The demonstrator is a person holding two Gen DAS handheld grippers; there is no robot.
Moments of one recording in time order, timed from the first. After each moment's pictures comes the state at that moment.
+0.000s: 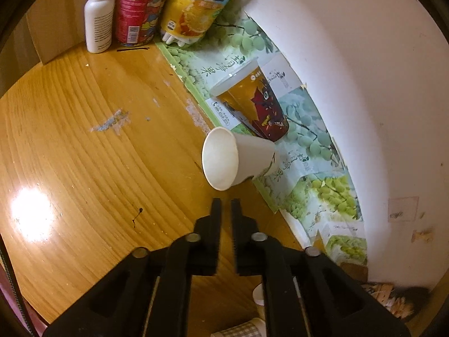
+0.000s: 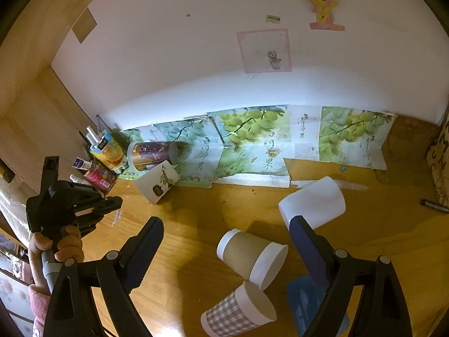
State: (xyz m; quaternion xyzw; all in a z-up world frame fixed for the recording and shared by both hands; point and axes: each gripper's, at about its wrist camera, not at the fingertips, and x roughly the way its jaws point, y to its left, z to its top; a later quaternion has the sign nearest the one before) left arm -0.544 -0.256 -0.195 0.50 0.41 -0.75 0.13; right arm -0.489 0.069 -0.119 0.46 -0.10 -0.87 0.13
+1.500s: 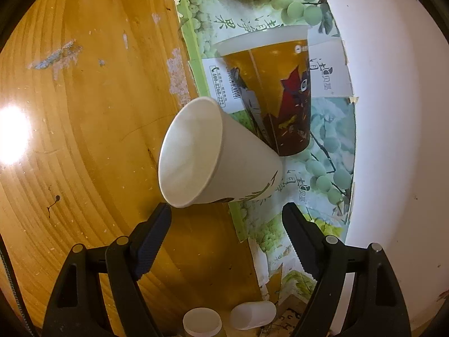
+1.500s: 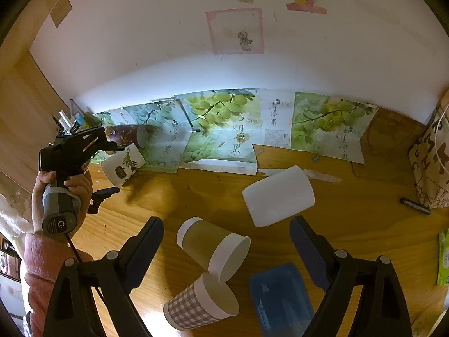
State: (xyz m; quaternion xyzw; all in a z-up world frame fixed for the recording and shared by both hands) left arm -0.600 -0.255 -0.260 0.50 0.57 -0.63 0.15; right arm -0.503 0.090 -0.135 0.50 -0.06 -0.86 0.08
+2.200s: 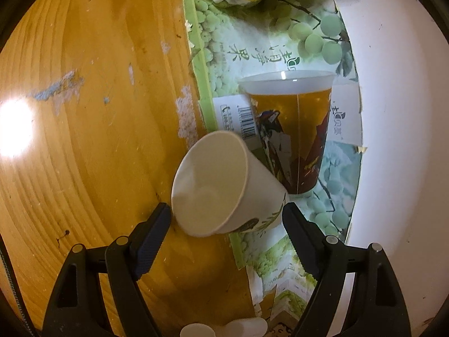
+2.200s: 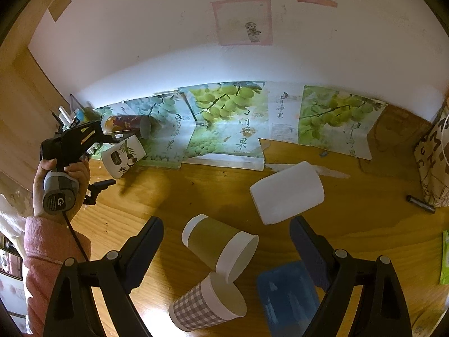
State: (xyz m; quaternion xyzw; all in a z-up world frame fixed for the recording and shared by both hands) left arm -0.600 -0.289 -0.259 0.48 0.58 -0.63 0.18; right arm -0.506 0.080 -0.144 0.52 -0.06 -0.85 0.09
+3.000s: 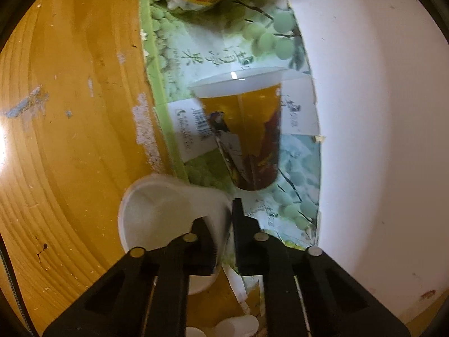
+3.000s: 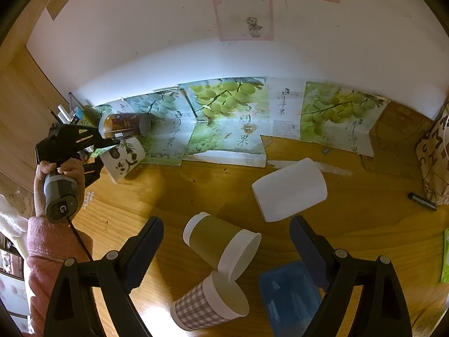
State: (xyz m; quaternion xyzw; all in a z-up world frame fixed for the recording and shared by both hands) left arm -0.578 -0.290 -0.238 0.44 0.59 -0.67 0.10; right arm -0.507 0.078 -0.144 0.52 -0.06 -0.85 0.09
